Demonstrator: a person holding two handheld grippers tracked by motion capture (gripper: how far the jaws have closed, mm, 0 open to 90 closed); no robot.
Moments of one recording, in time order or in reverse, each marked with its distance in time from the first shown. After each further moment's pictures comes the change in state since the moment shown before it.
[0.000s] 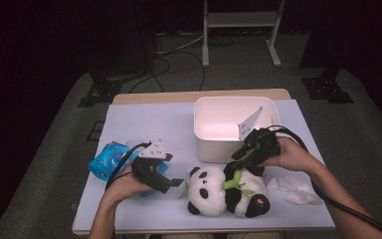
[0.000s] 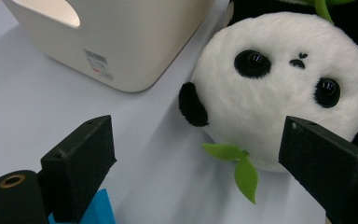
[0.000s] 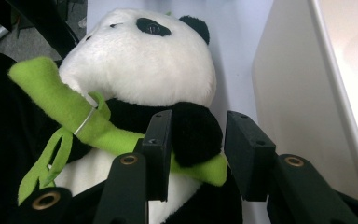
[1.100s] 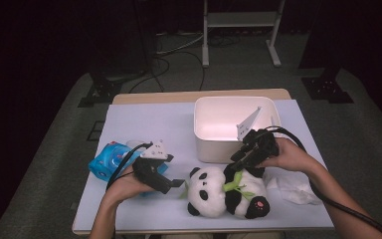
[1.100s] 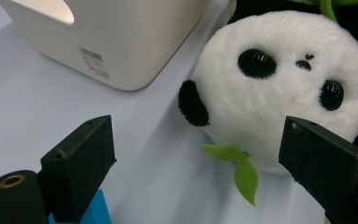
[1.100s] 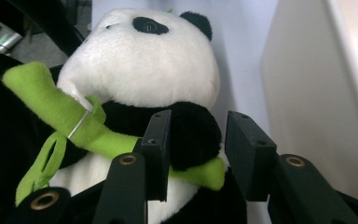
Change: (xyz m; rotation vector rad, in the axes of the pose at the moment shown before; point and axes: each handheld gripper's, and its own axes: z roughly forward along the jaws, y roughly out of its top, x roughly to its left) left arm -0.001 0.000 0.003 0.011 -0.008 0.008; right arm -0.003 0.000 0.008 0.005 0.049 0.033
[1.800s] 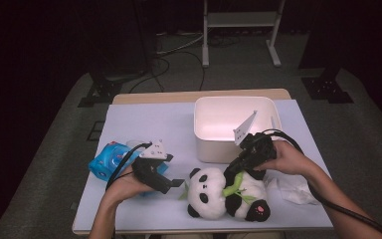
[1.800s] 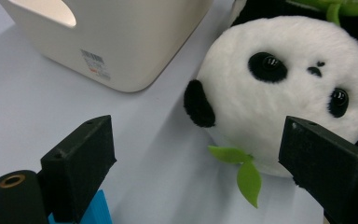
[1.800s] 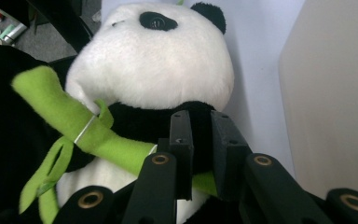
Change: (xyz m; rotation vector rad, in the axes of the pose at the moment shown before) left arm 0.000 0.000 -0.001 -0.010 0.001 -0.007; right arm 0.013 0.004 0.003 0.037 0.006 -0.017
